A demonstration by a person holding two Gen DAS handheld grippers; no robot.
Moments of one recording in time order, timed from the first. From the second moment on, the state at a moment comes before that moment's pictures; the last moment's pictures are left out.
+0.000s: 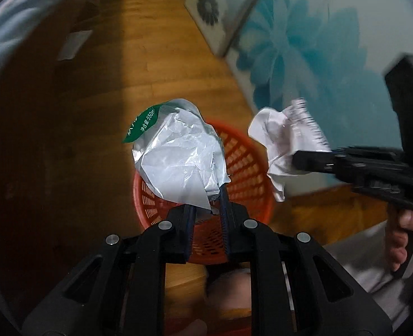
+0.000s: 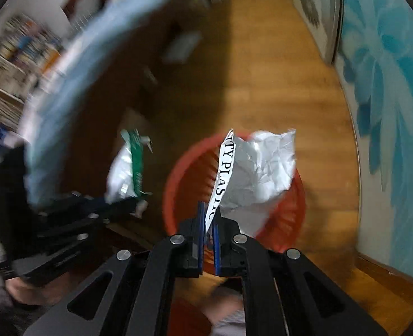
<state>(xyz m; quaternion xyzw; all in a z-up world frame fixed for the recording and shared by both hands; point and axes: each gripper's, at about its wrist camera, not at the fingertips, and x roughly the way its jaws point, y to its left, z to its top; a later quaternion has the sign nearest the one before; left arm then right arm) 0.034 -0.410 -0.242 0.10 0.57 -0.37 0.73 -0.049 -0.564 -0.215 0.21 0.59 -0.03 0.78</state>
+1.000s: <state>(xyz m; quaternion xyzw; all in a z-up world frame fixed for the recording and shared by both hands) 0.051 -0.401 -0.231 0.13 0.59 -0.29 0.74 -0.016 -0.574 -0.206 0.16 0.60 -0.14 0.77</state>
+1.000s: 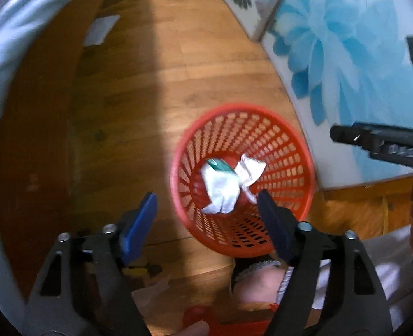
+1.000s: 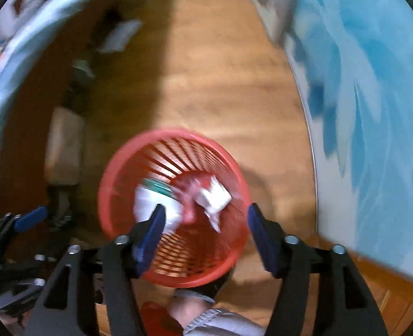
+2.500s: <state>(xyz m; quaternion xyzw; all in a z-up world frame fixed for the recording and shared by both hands) 0.104 0.050 -0.048 -0.12 0.40 -0.01 0.91 0.146 -0.168 -0.105 0.02 0.48 0.22 0.85</state>
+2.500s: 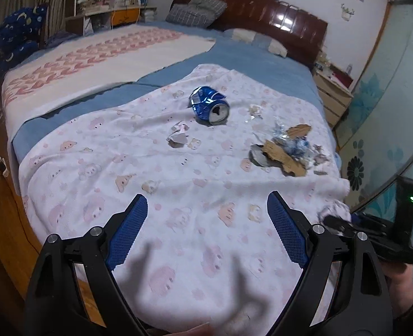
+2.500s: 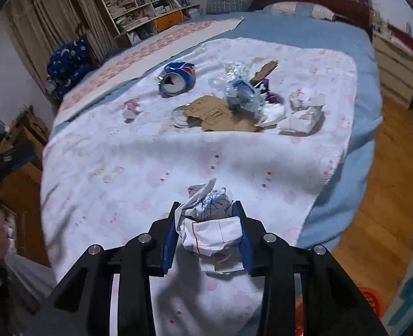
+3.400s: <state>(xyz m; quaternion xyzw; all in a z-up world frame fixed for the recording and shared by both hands) 0.260 0.082 -0.102 -0.14 0.45 0.03 0.88 0.087 -0.170 0.004 0.03 0.43 0.30 0.85</state>
